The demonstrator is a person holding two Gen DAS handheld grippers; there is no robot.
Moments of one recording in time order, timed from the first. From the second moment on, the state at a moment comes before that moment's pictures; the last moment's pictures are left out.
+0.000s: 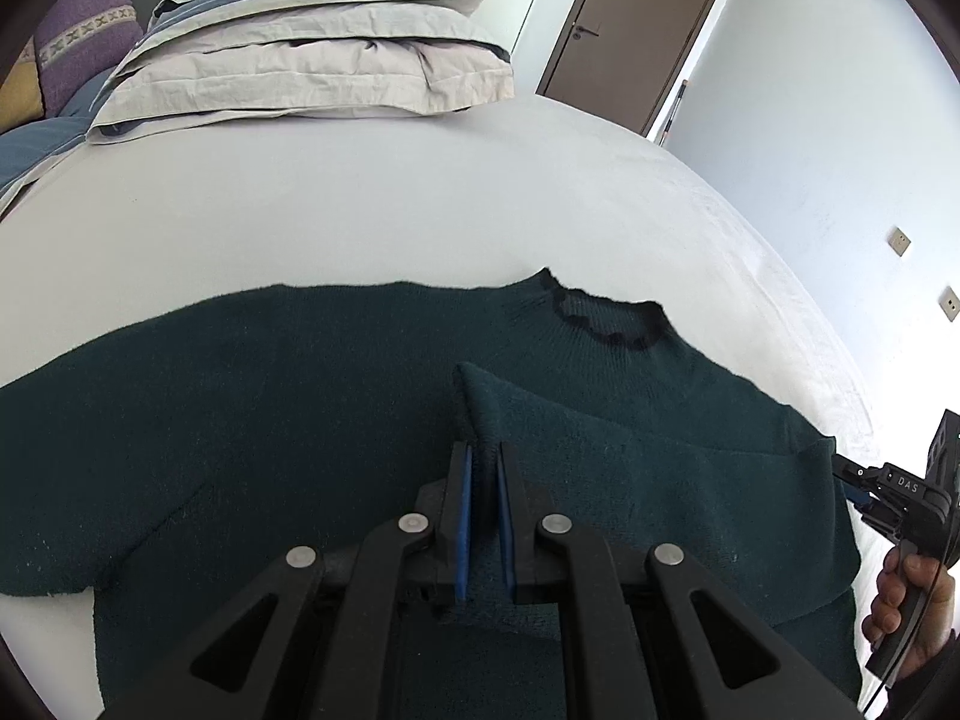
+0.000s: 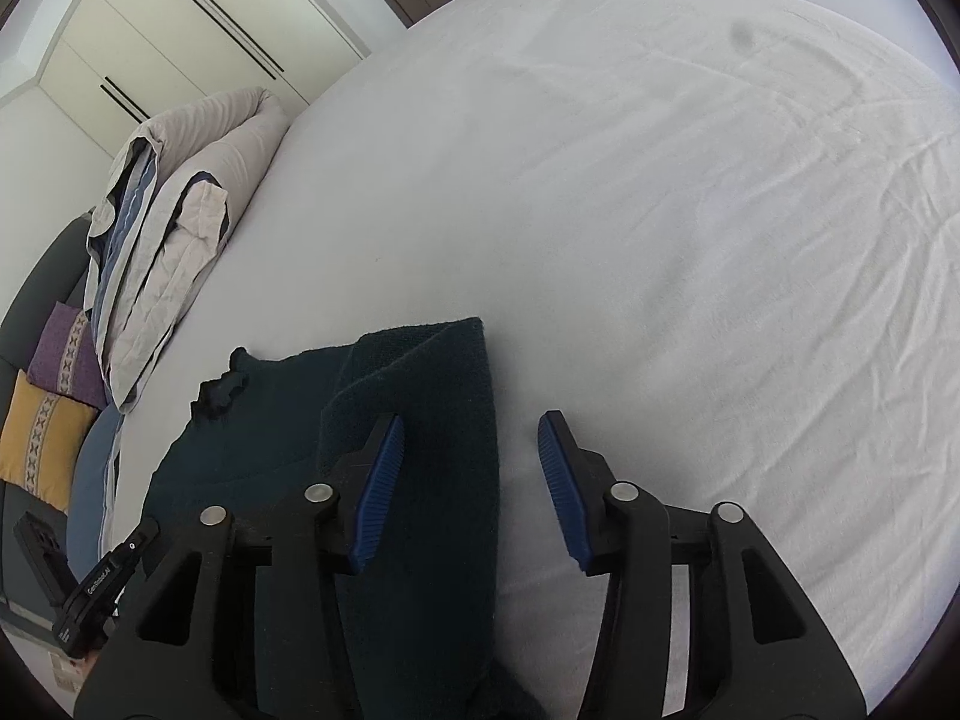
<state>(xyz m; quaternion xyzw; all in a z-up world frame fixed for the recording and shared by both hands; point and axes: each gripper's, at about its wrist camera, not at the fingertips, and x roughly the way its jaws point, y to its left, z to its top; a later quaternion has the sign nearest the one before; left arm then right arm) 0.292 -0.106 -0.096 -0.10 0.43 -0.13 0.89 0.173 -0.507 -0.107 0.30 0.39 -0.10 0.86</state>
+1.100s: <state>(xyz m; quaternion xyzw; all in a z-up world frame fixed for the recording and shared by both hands) 0.245 -0.073 -0.113 -0.16 0.43 -0.11 0.88 0.139 -0.421 -0.111 0.18 0.43 -0.13 0.87</state>
